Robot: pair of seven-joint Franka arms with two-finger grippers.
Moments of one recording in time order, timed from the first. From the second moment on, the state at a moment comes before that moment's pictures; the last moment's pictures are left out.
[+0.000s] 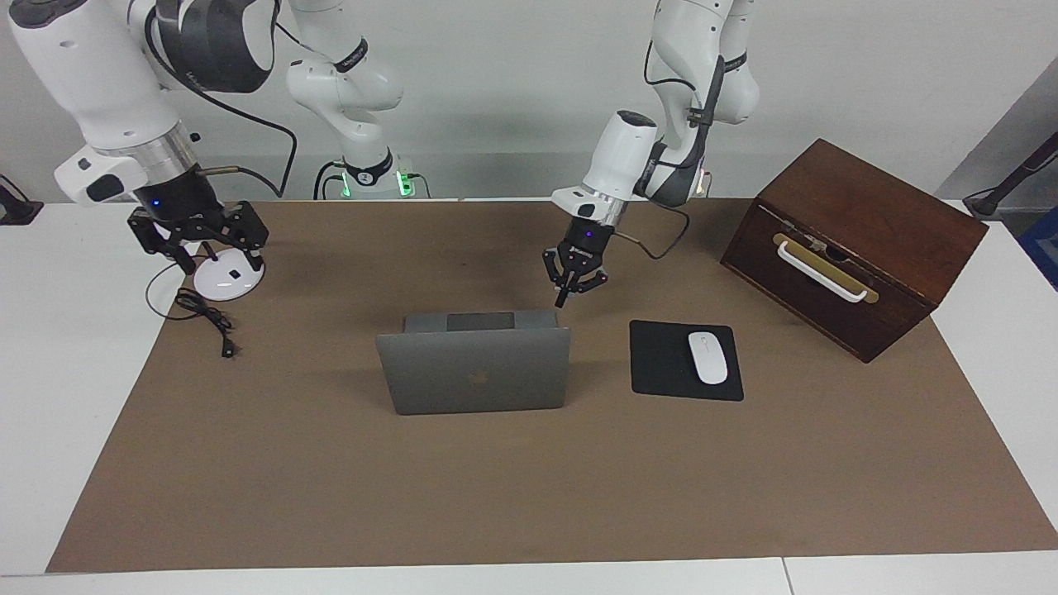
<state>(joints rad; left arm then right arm) -0.77 0.00 0.09 -2.43 -0.10 3.03 -0.19 -0.09 0.04 -0.01 -1.62 0.04 1.78 -0.11</state>
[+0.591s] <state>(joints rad) -0.56 -0.15 0.09 -2.14 -0.10 2.32 -0.08 -0.09 0.02 0.00 -1.62 0.04 1.74 -0.11</state>
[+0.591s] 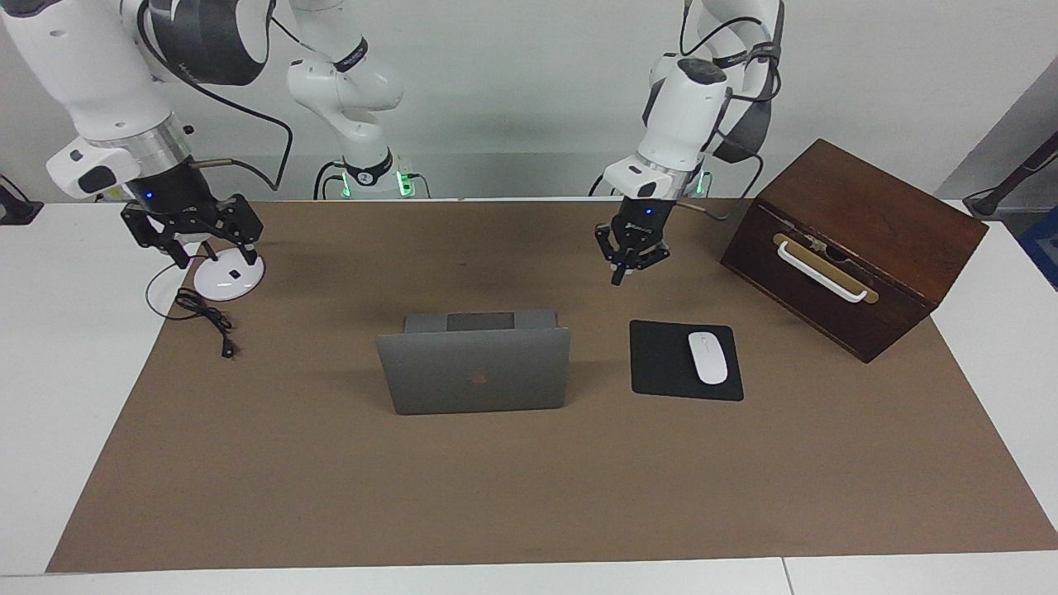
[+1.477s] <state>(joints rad) -0.22 -0.14 0.10 -1.77 -0.10 1.79 -0.01 -0.09 0.00 0.01 -1.63 0.04 1.72 -0.08</state>
